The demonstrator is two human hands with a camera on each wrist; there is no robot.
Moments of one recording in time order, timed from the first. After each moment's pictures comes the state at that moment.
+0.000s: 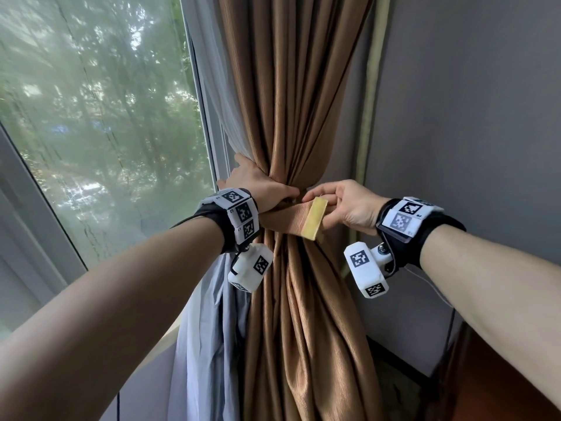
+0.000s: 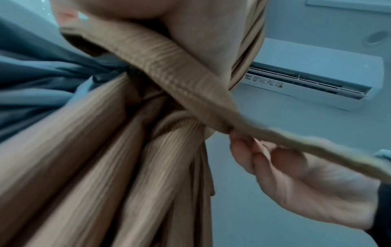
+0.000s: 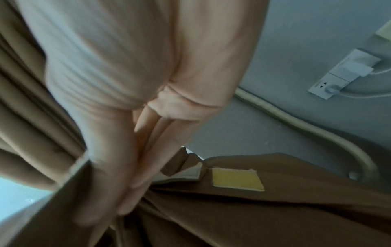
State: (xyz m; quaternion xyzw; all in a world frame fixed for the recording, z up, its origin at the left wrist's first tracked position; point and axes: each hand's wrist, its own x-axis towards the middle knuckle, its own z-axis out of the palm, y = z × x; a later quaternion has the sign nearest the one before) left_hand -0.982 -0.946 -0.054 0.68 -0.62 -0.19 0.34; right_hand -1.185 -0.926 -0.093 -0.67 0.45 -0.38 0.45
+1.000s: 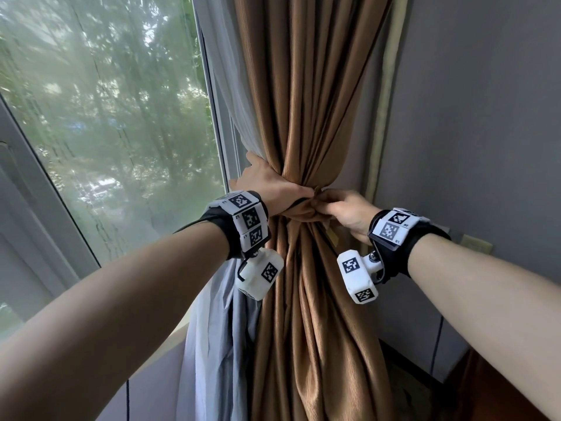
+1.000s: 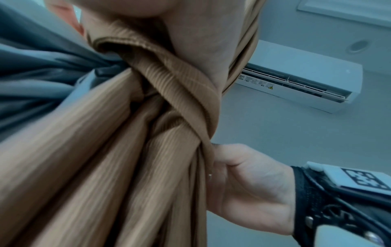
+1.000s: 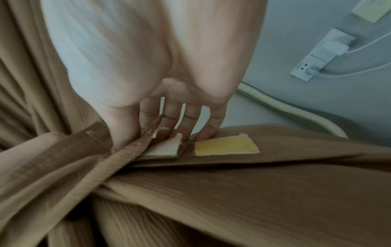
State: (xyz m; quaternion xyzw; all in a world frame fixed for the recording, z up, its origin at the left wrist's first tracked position) left_hand -0.982 -0.950 -0.059 0.66 -0.65 -0.16 0.34; right_hand -1.162 -0.962 -0.127 -0.59 0.51 -0.46 0.42
